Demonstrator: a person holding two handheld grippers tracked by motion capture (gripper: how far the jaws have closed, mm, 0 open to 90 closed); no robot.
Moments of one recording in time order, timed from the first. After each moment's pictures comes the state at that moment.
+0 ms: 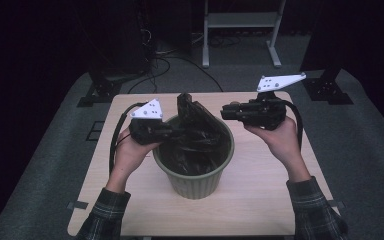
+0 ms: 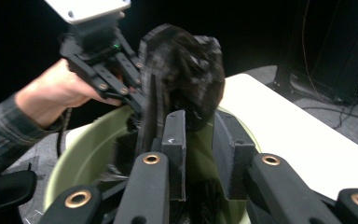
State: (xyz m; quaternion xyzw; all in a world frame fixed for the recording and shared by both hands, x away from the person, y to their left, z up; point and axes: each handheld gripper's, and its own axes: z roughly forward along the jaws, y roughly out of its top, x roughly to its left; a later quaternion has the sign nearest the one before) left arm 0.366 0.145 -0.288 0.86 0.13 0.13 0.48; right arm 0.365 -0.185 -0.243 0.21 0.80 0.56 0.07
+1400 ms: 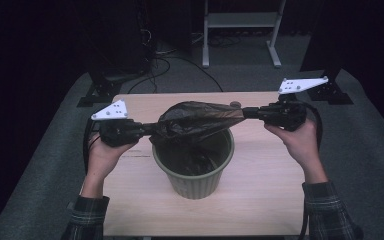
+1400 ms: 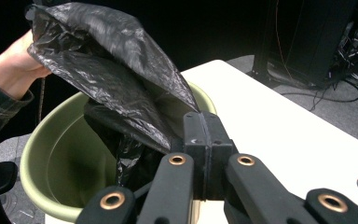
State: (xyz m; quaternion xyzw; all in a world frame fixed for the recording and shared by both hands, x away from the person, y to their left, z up) left arm 0.358 0.218 -0.287 0.83 0.18 0.13 0.52; right arm 0.367 -0.232 -0.255 0.25 0.80 0.54 0.09
